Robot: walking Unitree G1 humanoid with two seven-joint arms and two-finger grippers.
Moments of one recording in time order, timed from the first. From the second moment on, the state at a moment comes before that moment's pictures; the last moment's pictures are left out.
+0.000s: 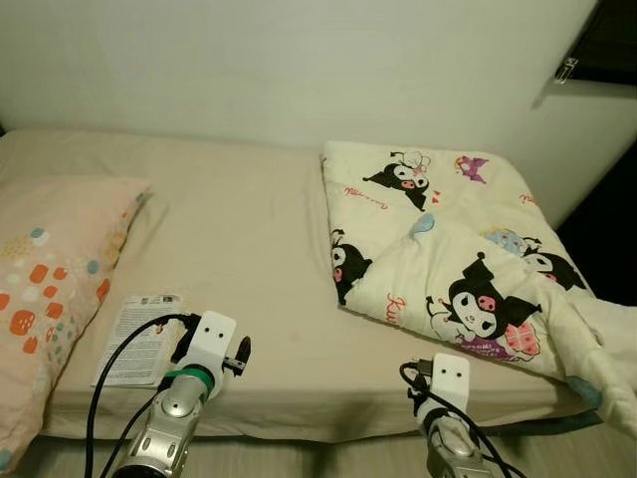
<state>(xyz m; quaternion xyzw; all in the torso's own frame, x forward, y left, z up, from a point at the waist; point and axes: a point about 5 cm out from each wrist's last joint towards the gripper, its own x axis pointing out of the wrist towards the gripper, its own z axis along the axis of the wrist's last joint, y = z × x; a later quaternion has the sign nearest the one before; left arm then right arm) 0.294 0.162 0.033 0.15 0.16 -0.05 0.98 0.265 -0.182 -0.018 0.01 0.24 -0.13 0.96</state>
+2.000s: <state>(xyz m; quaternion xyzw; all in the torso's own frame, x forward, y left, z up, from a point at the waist) 0.294 0.155 0.033 0.11 0.16 -0.05 0.98 0.263 -0.184 -0.019 0.00 0.24 -0.13 0.96</state>
